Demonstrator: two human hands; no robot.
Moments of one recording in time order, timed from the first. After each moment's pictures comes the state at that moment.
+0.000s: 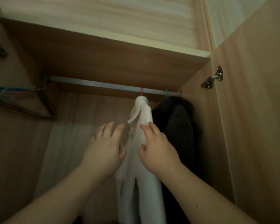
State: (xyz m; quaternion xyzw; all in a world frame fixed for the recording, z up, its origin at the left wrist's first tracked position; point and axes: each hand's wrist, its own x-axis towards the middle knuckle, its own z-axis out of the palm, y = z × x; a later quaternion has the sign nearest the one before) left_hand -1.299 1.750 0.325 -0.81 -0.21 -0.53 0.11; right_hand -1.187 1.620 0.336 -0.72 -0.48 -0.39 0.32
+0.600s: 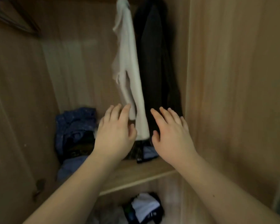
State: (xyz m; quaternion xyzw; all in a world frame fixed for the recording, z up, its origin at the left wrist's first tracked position) left_hand -1.471 1.581 0.085 -0.90 -0.15 -0.42 0.02; right_hand -1.374 1.422 0.070 -0.84 -0.39 -0.29 0.24
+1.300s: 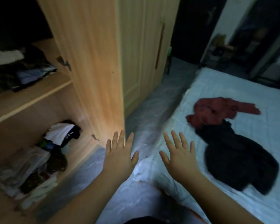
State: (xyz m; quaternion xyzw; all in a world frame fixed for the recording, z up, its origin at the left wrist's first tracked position) left_hand -1.595 1.244 -0.232 -0.99 0.11 0.00 -0.11; right_hand -1.629 1.023 -0.220 -1.00 0.03 0.02 0.07
